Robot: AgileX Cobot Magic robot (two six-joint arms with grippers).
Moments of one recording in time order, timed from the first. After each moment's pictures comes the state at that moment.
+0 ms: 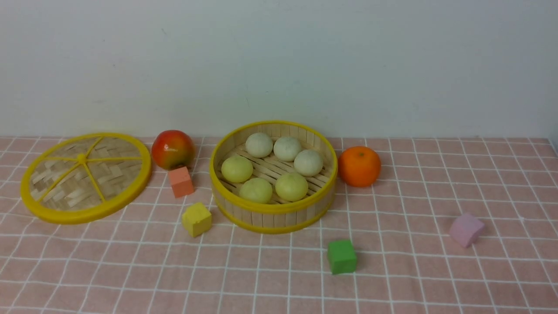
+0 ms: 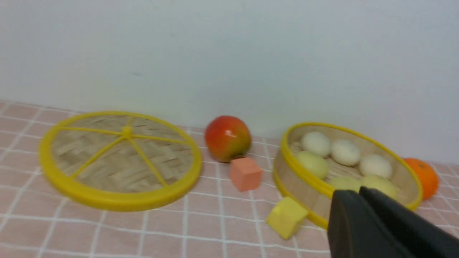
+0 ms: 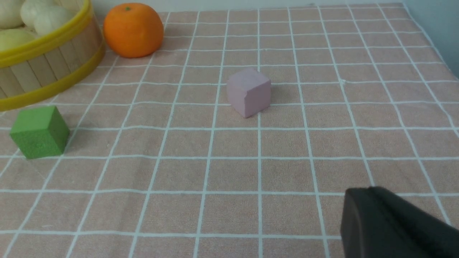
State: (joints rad) right arm -0.02 -0.01 0.01 0.05 0.40 0.05; left arm -0.12 0.10 -0.14 0.06 0.19 -0.36
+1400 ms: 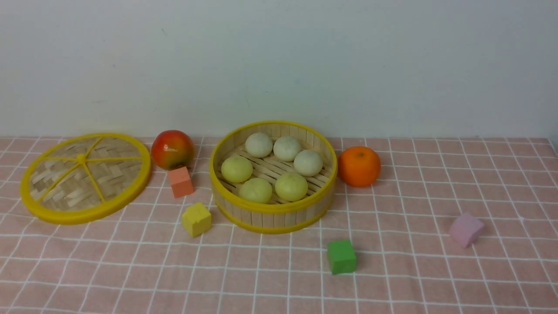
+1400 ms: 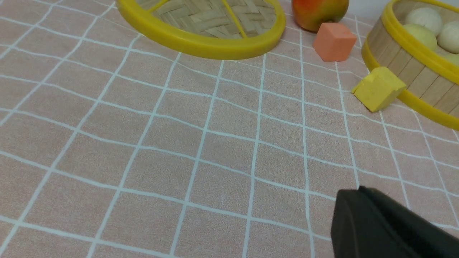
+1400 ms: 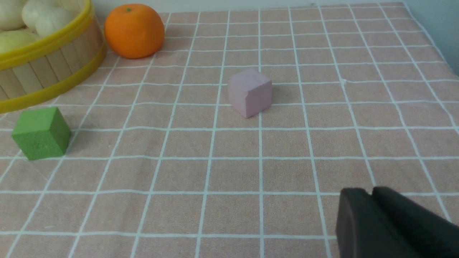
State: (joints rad) right arm -0.02 -0.01 0.01 0.05 0.40 0.05; left arm -0.05 -0.01 0.03 0.03 0.39 -0.36
